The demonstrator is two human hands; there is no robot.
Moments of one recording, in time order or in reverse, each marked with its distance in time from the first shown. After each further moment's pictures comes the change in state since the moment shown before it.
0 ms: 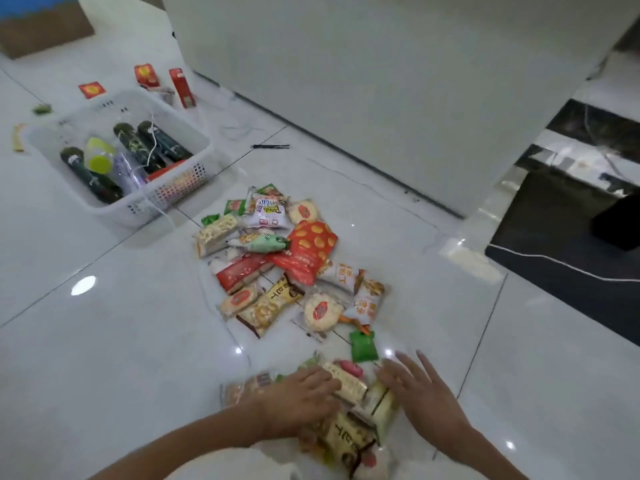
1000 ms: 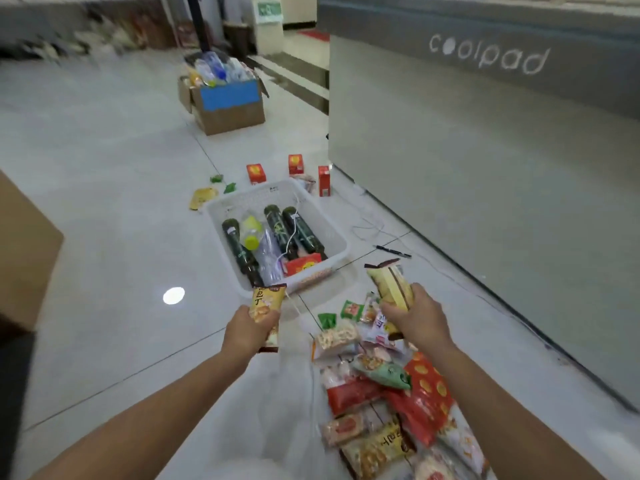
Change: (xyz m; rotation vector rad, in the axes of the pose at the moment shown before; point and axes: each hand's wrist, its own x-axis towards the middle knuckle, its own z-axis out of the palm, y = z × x) left_hand -0.190 -0.265 -0.144 -1.164 0.837 -1.827; right_hand 0.322 -0.081 -0.323 0.875 0.250 0.346
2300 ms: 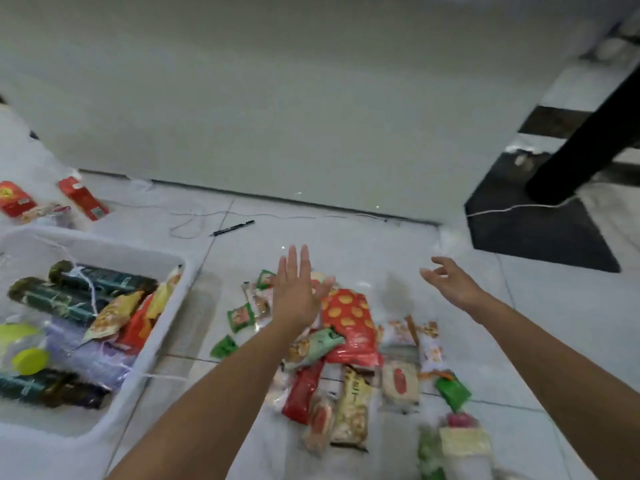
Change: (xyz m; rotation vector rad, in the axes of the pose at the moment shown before) left_hand 0.006 0.082 0.213 0.687 -0.733 1.091; right_hand -0.079 0.150 -0.050 0.342 0.385 0.734
